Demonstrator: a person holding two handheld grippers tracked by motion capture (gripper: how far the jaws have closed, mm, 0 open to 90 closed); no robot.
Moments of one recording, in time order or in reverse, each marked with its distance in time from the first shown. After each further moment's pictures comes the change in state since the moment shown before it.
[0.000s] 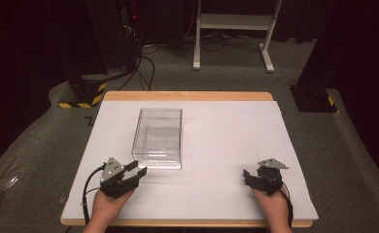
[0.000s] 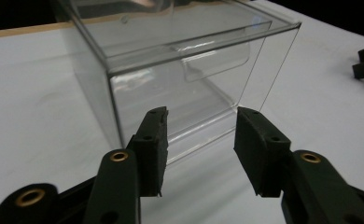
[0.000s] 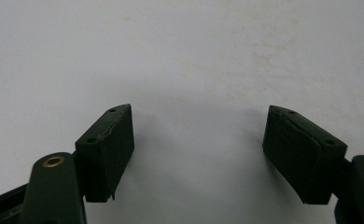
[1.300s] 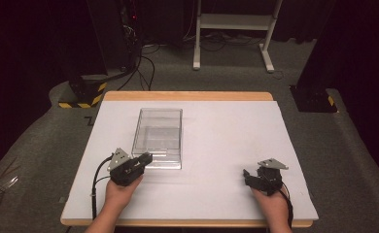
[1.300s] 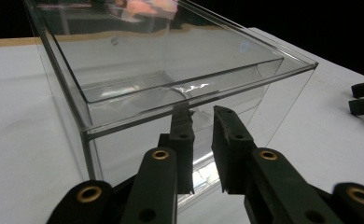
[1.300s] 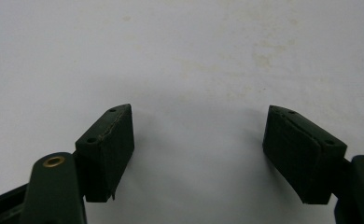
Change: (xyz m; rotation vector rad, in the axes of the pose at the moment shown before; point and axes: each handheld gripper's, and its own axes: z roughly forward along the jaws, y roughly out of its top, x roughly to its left) left arm 0.012 0.004 0.031 -0.074 -0.042 -0.042; right arm 0.000 0.000 0.000 -0.003 -0.002 -0.003
